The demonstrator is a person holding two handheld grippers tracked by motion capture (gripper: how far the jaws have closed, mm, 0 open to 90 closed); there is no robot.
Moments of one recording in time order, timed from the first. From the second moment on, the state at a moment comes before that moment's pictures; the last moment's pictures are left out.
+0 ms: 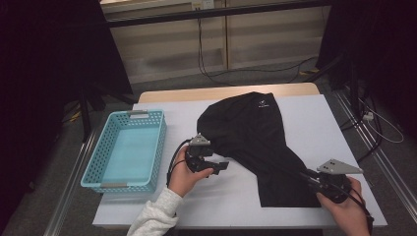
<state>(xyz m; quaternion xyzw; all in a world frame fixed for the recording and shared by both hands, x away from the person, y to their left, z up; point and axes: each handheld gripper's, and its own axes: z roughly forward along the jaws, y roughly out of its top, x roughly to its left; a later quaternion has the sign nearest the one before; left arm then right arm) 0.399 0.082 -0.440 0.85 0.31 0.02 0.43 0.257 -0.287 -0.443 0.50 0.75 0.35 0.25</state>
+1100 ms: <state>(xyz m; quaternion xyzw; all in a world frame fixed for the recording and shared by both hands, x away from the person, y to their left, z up) 0.377 0.120 -0.446 0.84 0.34 0.04 0.42 0.321 -0.187 -0.447 0.41 0.80 0.40 0.18</state>
